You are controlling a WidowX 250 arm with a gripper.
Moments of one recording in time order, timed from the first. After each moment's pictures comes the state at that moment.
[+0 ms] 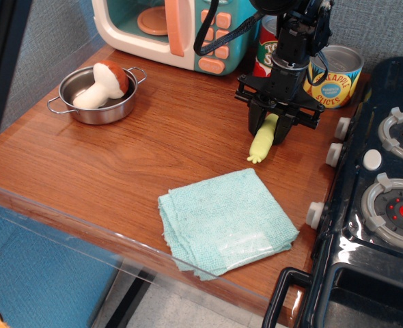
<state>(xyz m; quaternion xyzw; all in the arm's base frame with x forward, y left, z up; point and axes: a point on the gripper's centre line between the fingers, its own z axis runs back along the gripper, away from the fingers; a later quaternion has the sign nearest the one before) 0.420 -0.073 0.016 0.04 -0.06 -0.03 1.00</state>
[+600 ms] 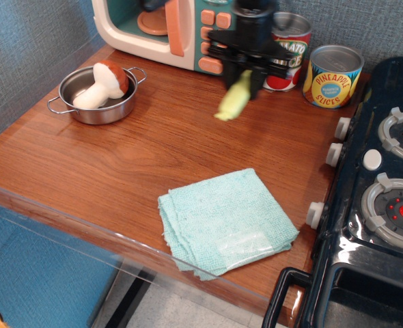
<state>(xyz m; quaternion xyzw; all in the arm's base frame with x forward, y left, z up) 0.425 -0.008 0.067 0.01 -0.12 -0.02 0.99</state>
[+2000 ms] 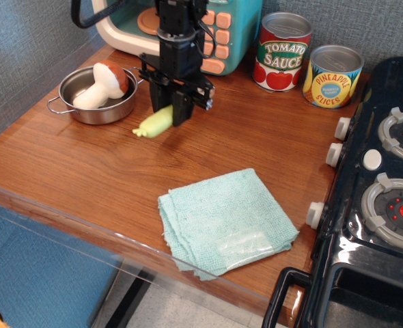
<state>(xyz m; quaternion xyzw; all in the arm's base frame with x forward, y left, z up) 0.378 0.058 0.036 0.03 -0.02 -0.09 1.00</state>
